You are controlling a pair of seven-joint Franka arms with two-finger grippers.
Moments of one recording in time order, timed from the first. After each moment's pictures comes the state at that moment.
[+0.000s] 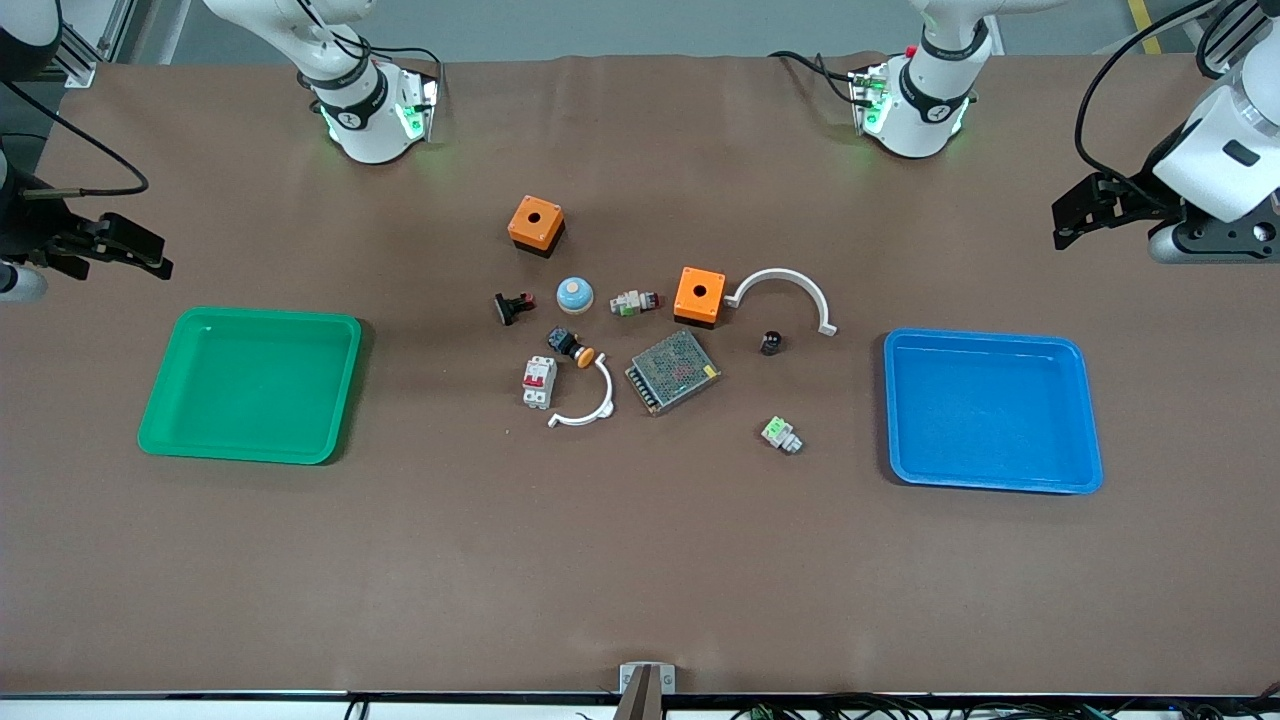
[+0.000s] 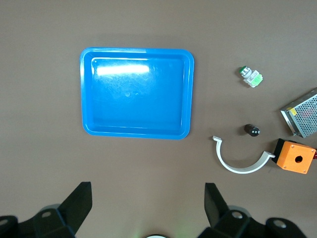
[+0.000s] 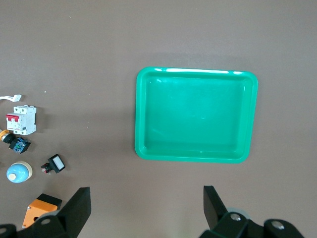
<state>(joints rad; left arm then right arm) 0.04 -0.04 -0.17 -1.59 0.03 1.51 -0.08 -0.01 -0.05 -0.05 -1.70 0.00 1.60 -0.05</state>
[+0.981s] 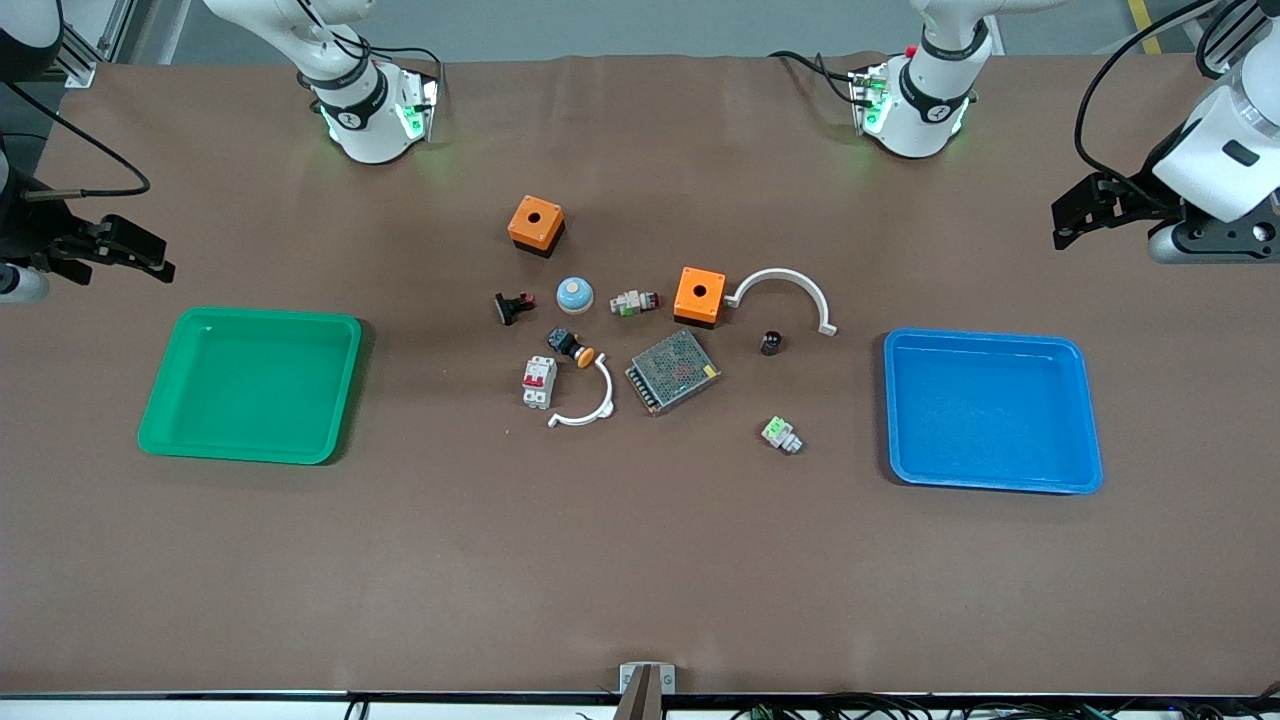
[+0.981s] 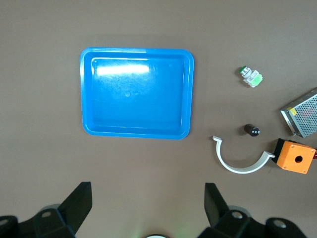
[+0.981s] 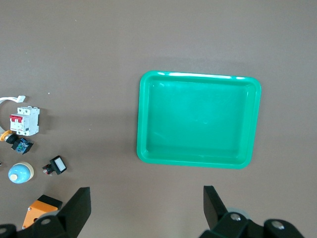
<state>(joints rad) 0.04 -0.04 -0.17 -1.59 0.03 1.51 -0.08 -0.01 -0.05 -0.06 -1.71 0.01 1.62 -0.07</state>
